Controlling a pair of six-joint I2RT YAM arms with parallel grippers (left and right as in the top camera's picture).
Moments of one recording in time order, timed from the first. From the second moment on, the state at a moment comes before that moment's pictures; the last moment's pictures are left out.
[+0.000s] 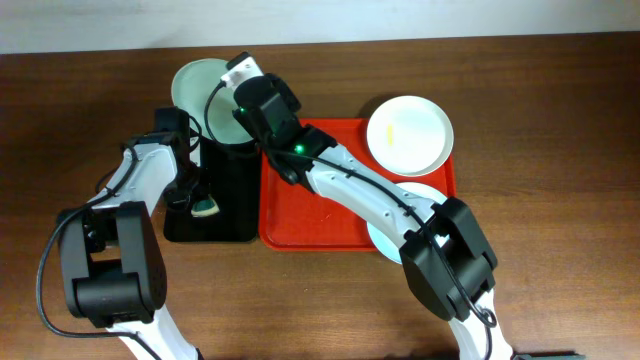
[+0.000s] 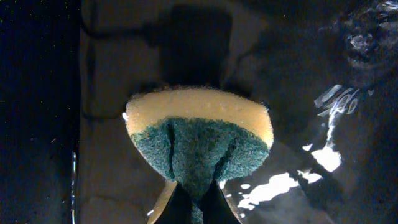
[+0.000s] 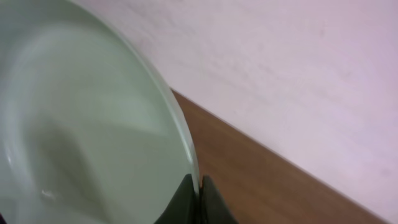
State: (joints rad) left arm 0.05 1.96 1.30 -0.78 0.03 -0.13; right arm 0.76 2.16 1.80 -0.05 0.43 -0.21
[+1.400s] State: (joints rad) left arm 0.05 1.96 1.30 -0.78 0.03 -0.13; right arm 0.85 2.14 1.80 0.30 0.58 -0.81
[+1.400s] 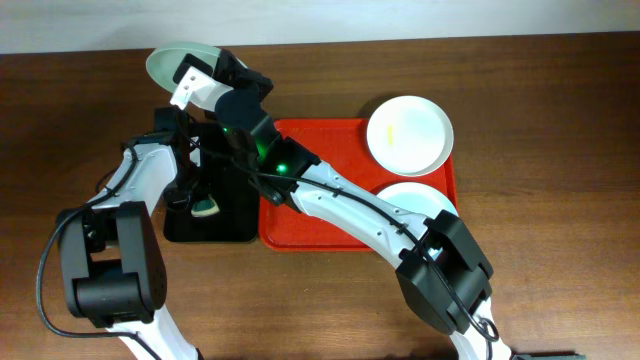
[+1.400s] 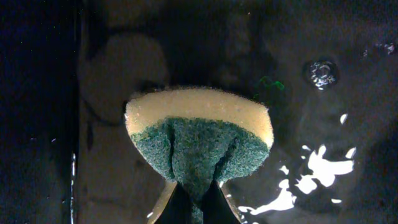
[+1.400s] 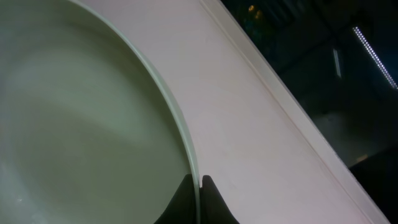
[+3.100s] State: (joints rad) left arm 0.05 1.96 1.30 -0.78 0.03 -0.13; right arm 0.69 2.13 1.81 -0.37 0.50 0.03
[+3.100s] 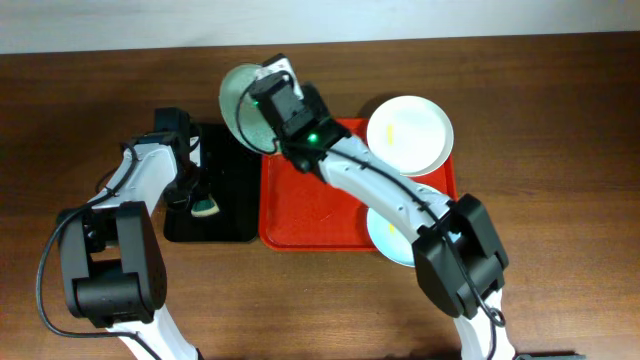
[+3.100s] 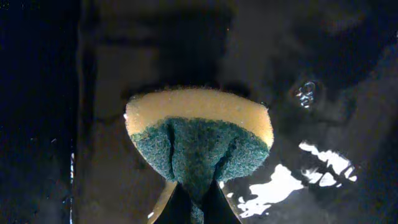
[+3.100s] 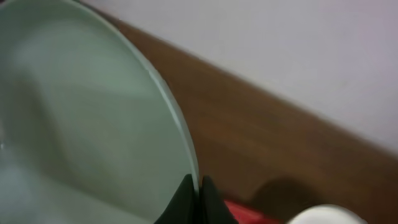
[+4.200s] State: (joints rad) left arm 0.05 1.96 1.30 -0.78 0.03 -0.13; right arm -0.39 1.93 1.81 -1.05 -0.25 0.21
